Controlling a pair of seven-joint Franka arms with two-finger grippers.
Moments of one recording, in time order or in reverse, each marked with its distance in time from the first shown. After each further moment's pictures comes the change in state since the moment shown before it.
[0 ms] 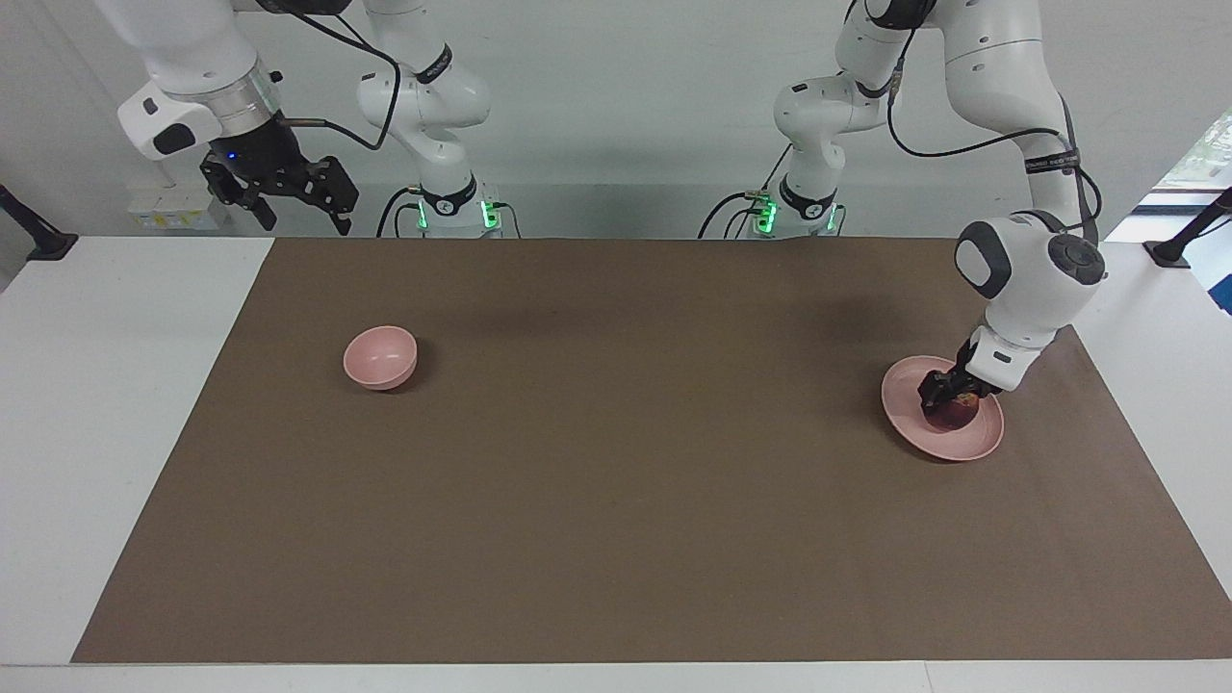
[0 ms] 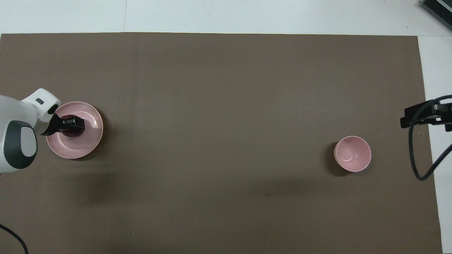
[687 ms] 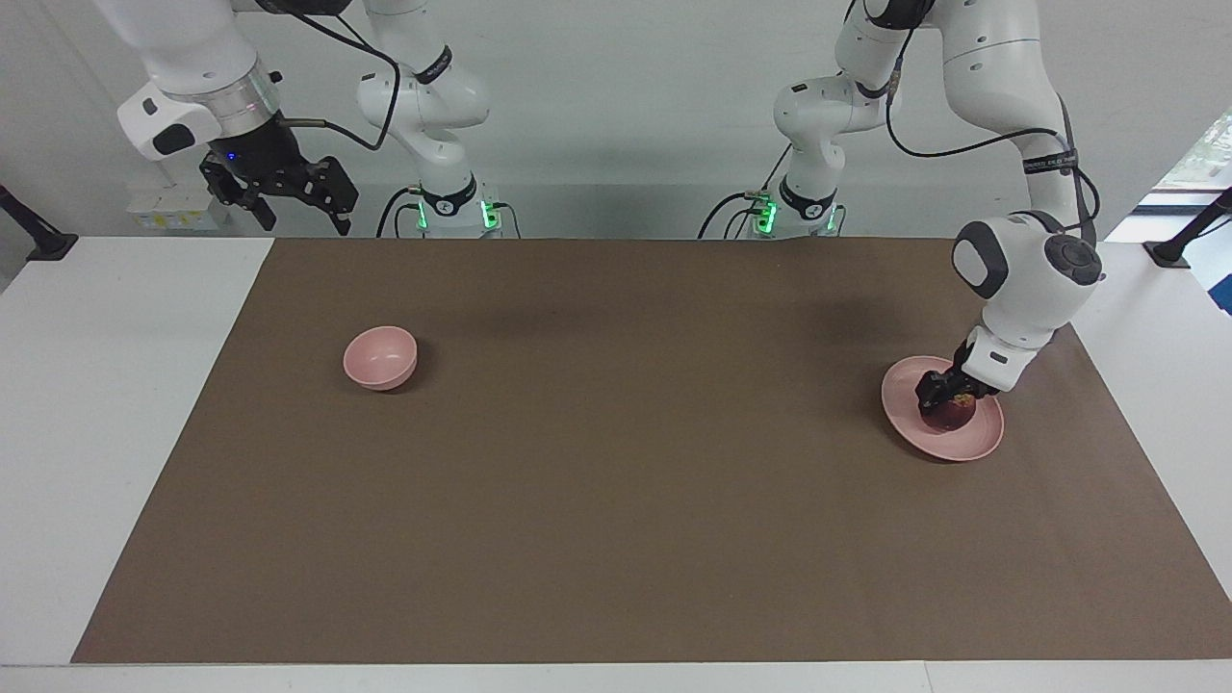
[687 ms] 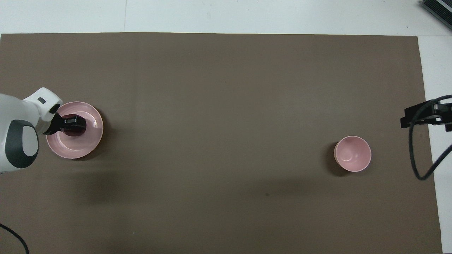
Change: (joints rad) left arm -0.001 -0.001 -0.002 0.018 0.000 -0.026 0.001; right arm 0.000 0.000 0.000 0.000 0.000 0.000 0.000
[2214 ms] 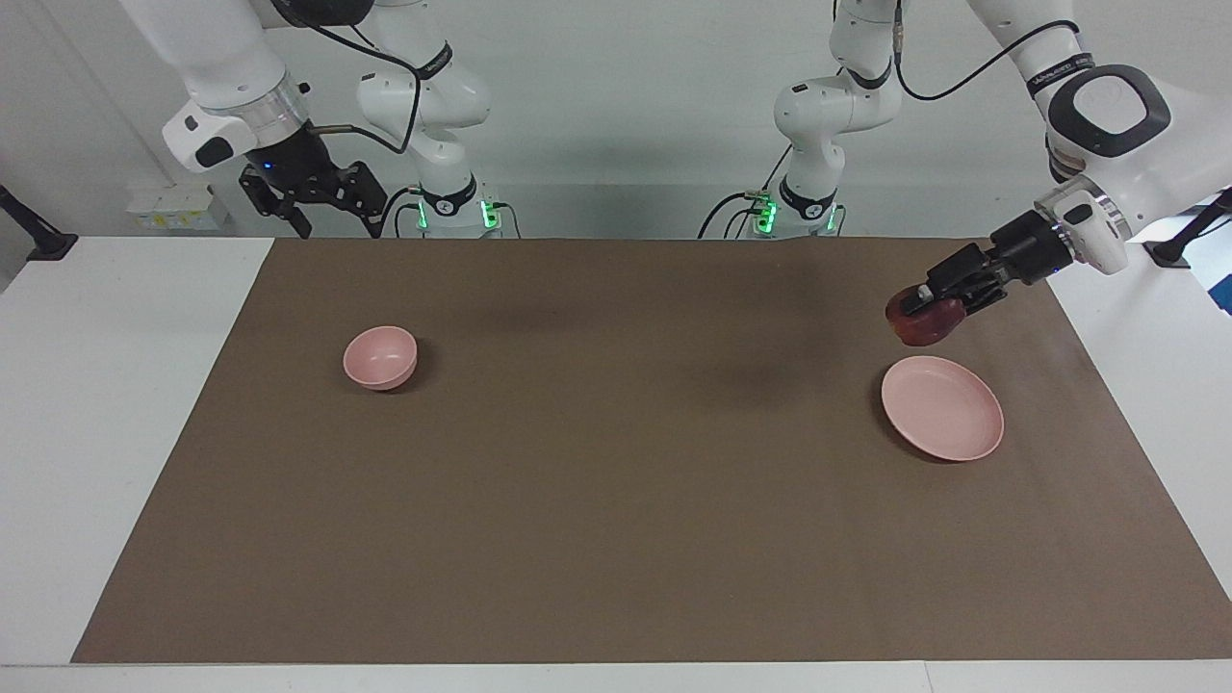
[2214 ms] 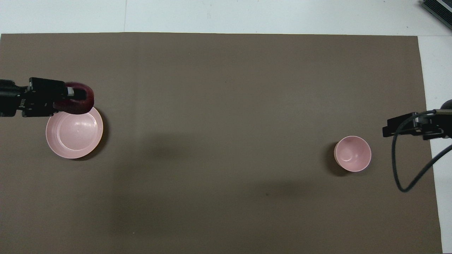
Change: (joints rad) left arm 0.017 -0.194 -0.007 0.280 -0.860 -0.584 0.037; right arm 0.006 -0.094 0.013 -0.195 0.144 0.101 0.000
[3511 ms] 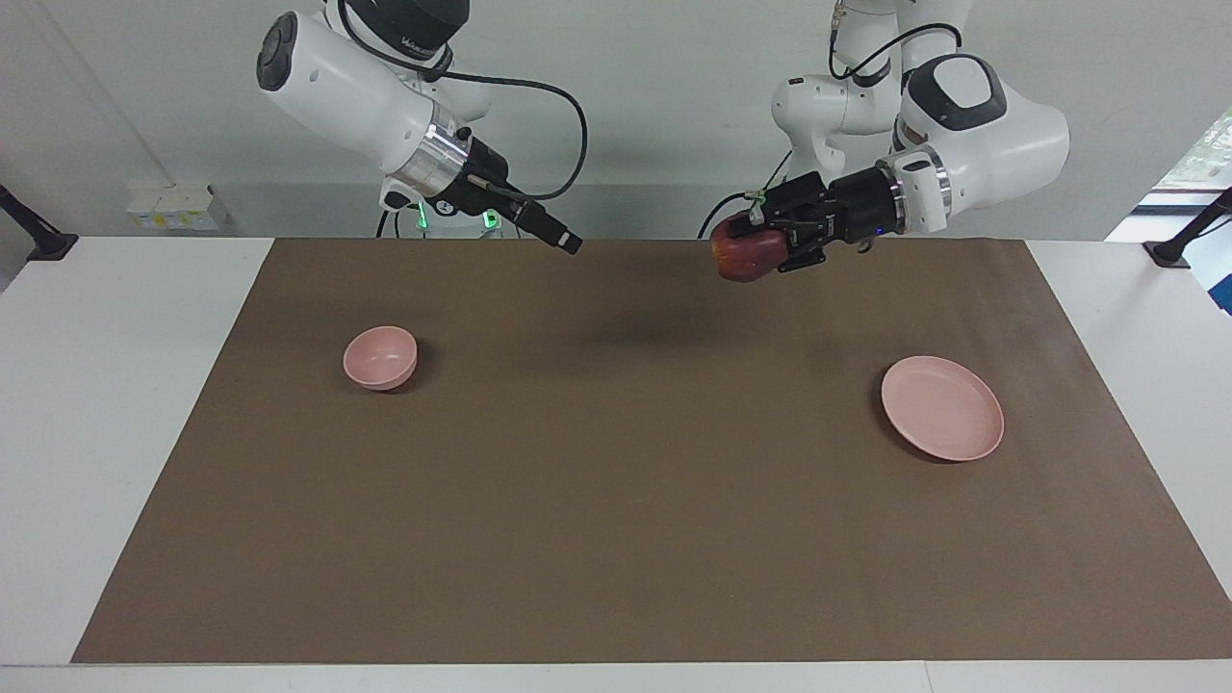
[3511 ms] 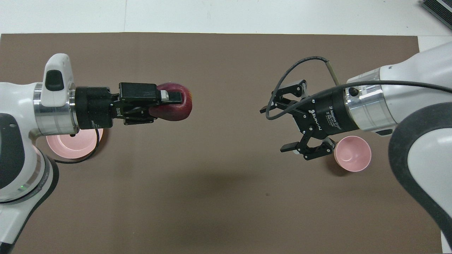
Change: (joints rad) left arm -0.291 -0.096 -0.065 -0.129 -0.438 0.180 0.000; right arm 0.237 0.101 0.005 -0.030 0.590 0.237 1.066
